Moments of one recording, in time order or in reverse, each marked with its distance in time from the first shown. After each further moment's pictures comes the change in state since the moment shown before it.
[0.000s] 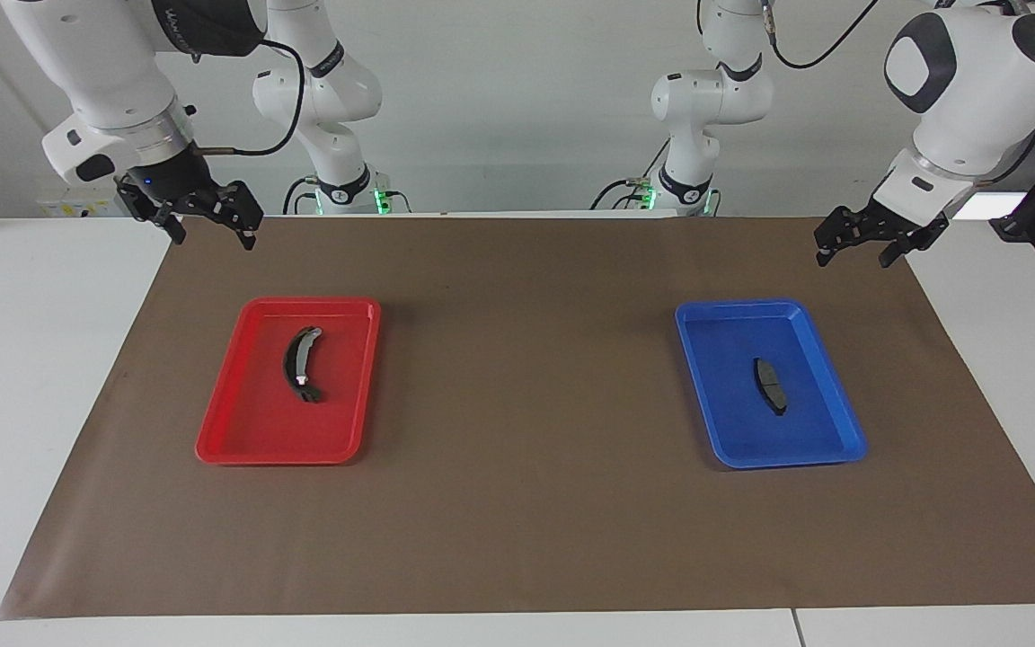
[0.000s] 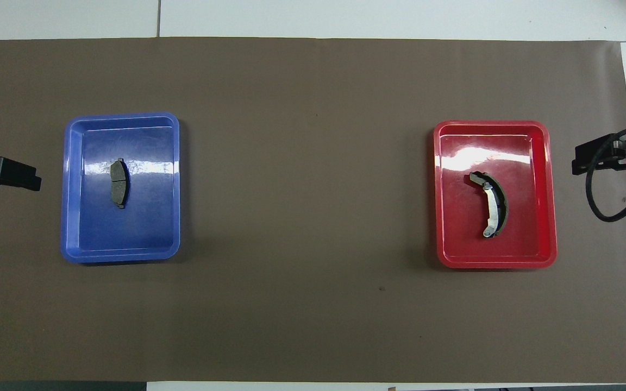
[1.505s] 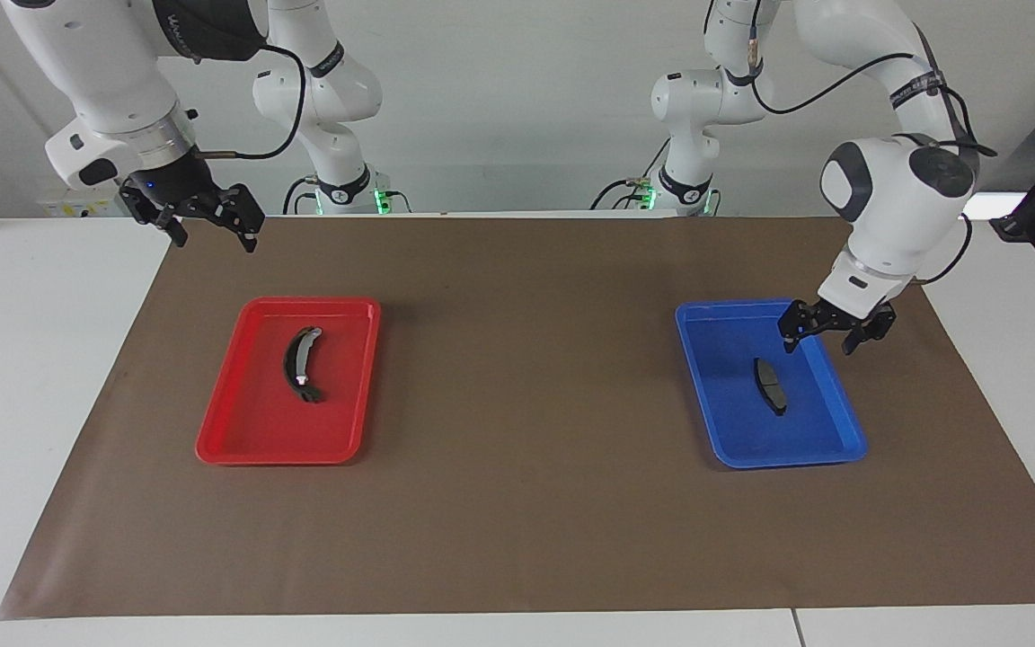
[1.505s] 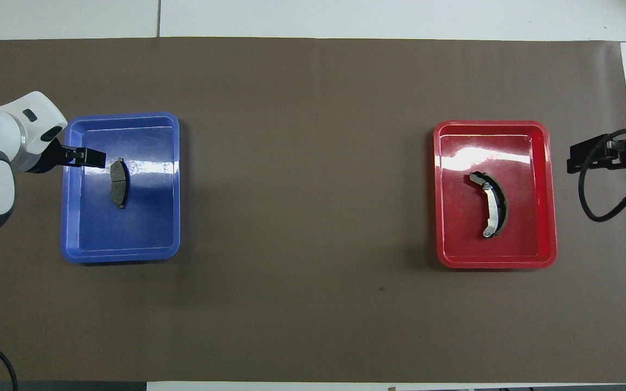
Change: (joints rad) left arm -0.013 0.169 -0.014 -0.254 0.000 0.568 -0.001; right arm 0.000 -0.013 0.000 -0.064 0.001 0.074 0.000
